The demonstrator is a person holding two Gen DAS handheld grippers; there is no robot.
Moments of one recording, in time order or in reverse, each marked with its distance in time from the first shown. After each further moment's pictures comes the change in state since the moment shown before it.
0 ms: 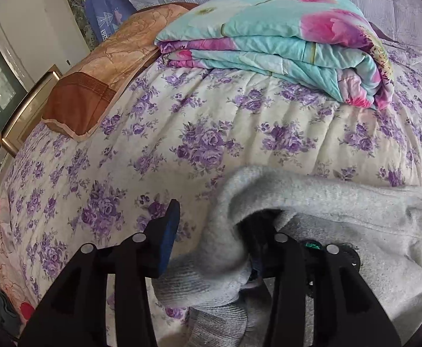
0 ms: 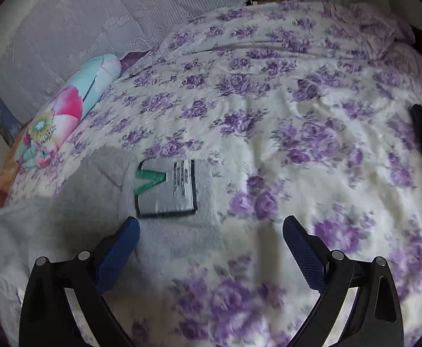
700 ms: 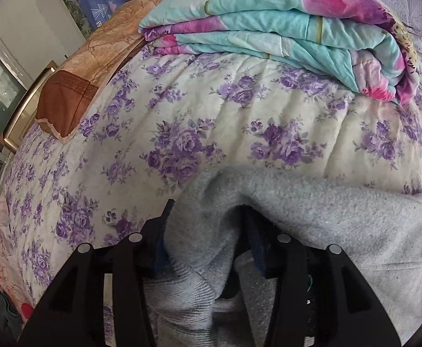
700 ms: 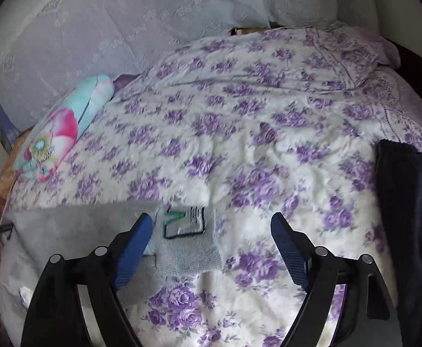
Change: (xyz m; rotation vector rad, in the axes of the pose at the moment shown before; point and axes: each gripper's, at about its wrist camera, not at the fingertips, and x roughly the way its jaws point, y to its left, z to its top) left arm 0.038 -0.028 0.022 0.014 0.070 0.060; right arm -0.056 -0.029 0.024 -0.084 -0.056 -0.087
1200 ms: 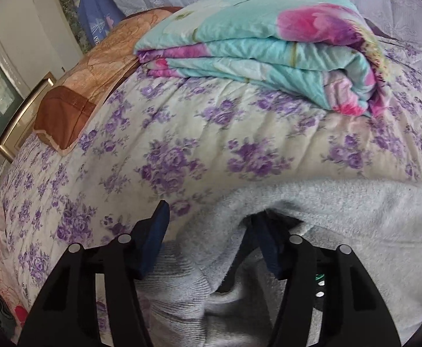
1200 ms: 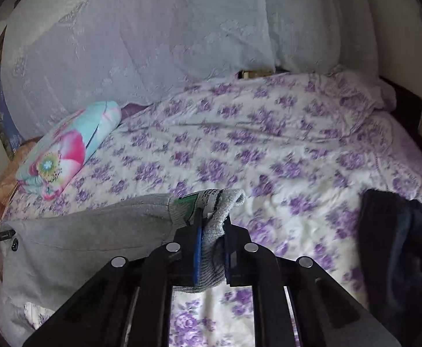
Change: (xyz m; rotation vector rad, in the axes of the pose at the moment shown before) left arm -0.029 -0.019 -0.006 0.022 -0.107 -0.049; right arm -0.055 0.008 0.039 -0.045 -0.166 -0.053
